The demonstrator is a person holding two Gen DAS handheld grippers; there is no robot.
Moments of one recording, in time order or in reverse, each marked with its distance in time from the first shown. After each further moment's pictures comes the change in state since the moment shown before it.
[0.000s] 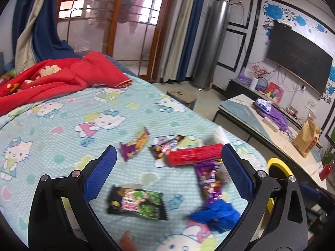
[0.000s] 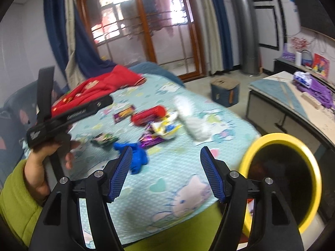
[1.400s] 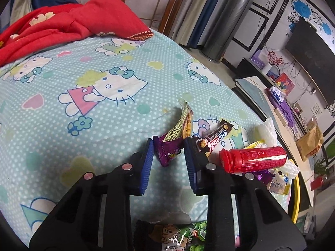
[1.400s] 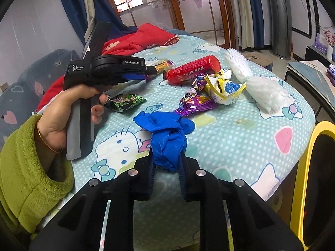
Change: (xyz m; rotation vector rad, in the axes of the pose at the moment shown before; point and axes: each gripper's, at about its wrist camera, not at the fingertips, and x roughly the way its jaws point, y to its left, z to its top) left arm 0.101 0.065 -0.002 -0.144 0.272 -0.029; right arm 0.075 0.035 -0.026 -0.053 0.198 0.148
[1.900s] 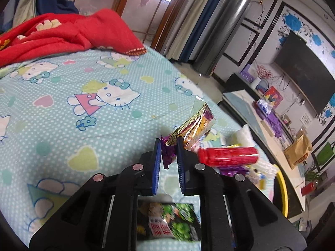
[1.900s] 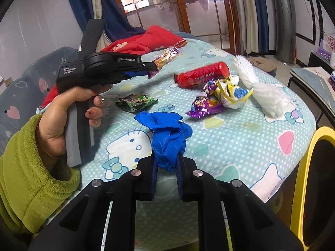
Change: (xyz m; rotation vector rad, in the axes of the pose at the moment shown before) left arm -0.048 -0.008 -0.016 -0.025 -0.117 -0.073; right arm -0.011 0.015 0.001 -0.056 -0.030 0.015
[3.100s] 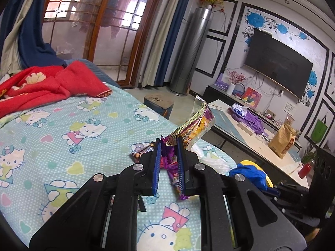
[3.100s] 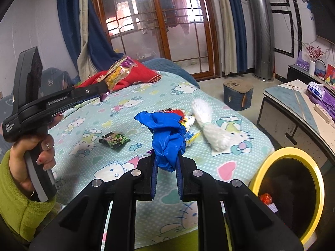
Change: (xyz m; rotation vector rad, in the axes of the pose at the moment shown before) left arm -0.089 -0.080 -0.013 0.201 -0.166 -0.091; right arm -0.070 -0.042 0.023 0.046 -0.163 -0.141
